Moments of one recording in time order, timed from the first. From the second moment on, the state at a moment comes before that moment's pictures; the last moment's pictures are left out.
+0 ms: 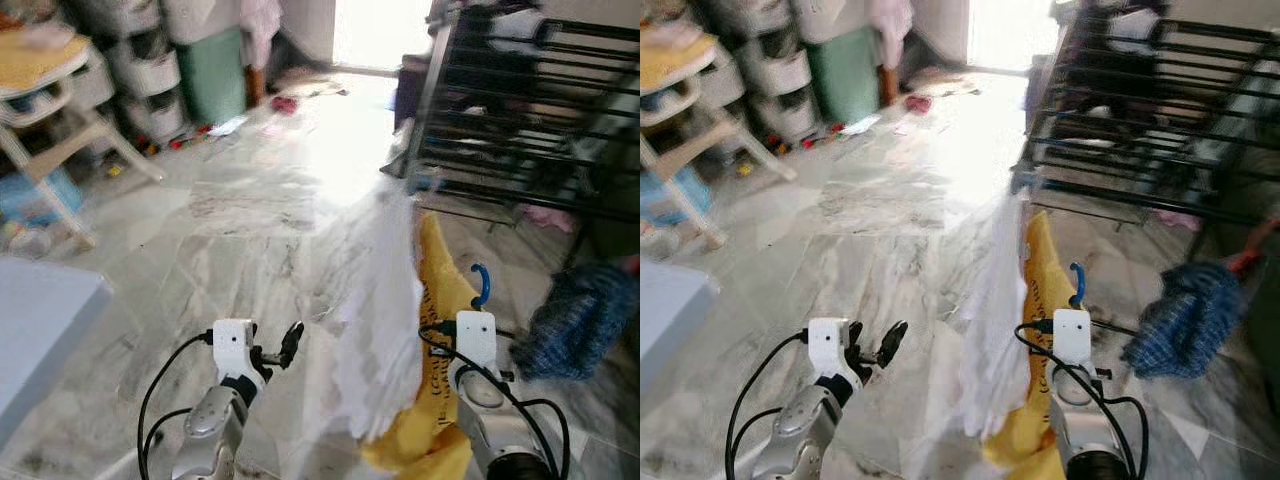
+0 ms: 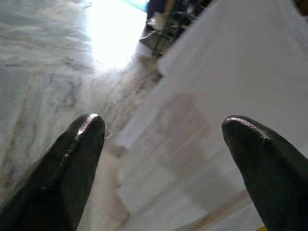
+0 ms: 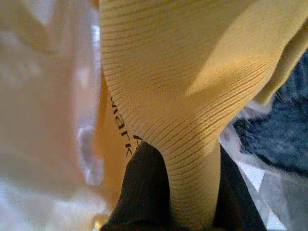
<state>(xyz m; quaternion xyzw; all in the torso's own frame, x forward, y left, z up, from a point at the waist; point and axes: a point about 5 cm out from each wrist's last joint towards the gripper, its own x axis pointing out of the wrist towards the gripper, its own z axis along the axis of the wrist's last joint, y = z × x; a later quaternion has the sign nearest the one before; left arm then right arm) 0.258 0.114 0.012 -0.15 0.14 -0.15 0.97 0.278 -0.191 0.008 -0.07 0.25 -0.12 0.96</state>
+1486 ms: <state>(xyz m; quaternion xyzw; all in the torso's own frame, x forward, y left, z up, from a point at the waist) 0.251 0.113 0.029 -0.05 0.08 -0.24 0.96 0.281 -0.174 0.018 -0.05 0.24 -0.09 0.96</state>
